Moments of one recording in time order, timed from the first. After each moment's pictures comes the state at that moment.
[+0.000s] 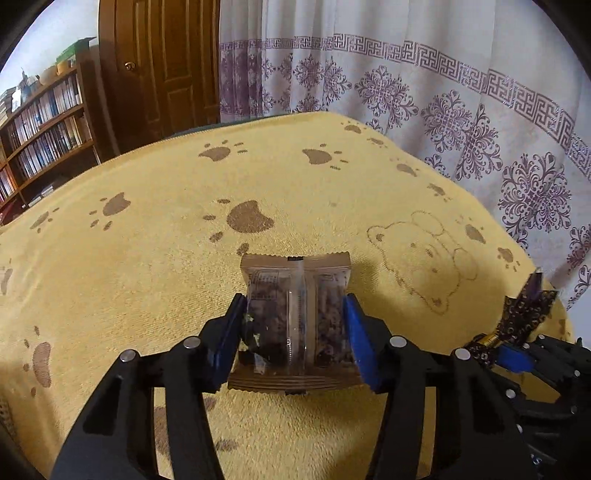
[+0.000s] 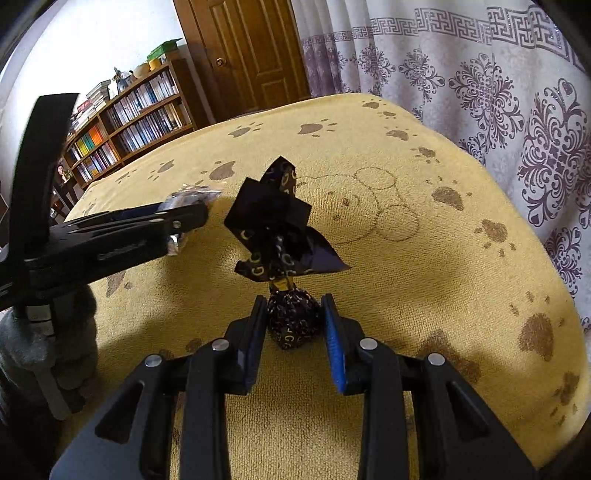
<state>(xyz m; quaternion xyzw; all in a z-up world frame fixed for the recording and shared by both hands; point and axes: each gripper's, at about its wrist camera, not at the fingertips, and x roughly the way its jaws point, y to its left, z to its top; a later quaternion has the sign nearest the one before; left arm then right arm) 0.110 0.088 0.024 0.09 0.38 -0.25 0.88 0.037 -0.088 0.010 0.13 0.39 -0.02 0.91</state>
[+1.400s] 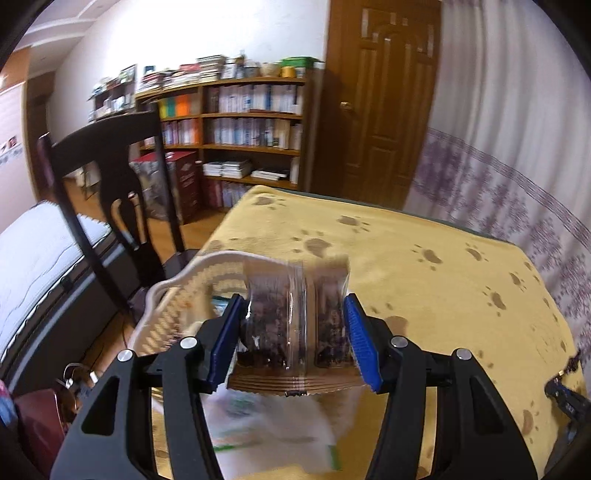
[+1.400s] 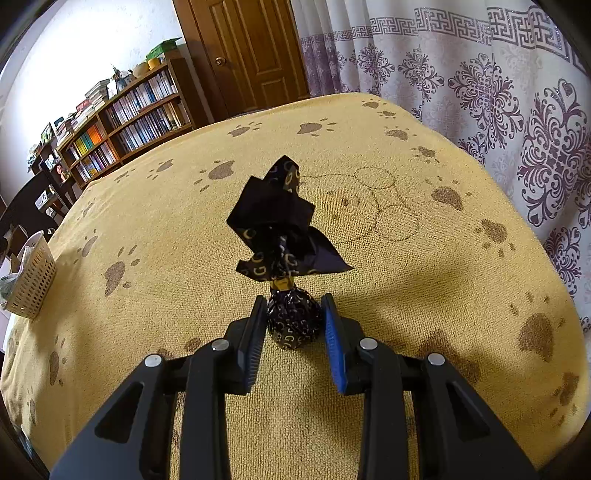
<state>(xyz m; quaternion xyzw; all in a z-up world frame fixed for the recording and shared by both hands) 0.042 0.423 0.114 -0.07 0.29 0.07 0.95 0.038 -0.088 0.010 0.13 0.39 -0.02 0.91</state>
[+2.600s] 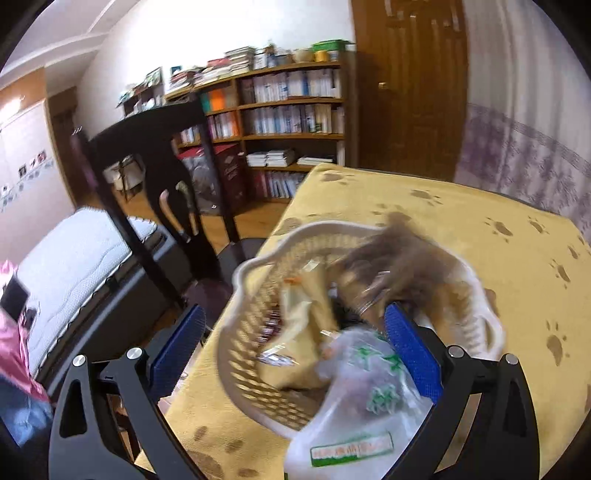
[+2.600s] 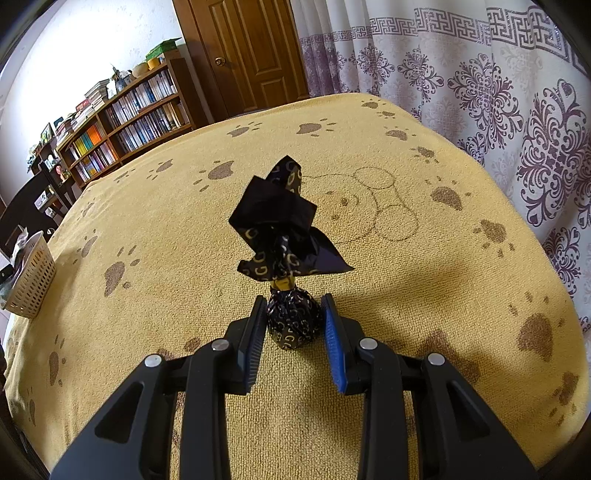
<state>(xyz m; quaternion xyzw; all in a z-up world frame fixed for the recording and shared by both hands) 0.045 0.470 0.083 -0.03 0.33 0.14 0.93 0.037 -0.089 0.010 0.12 0.39 -0.02 0.91</state>
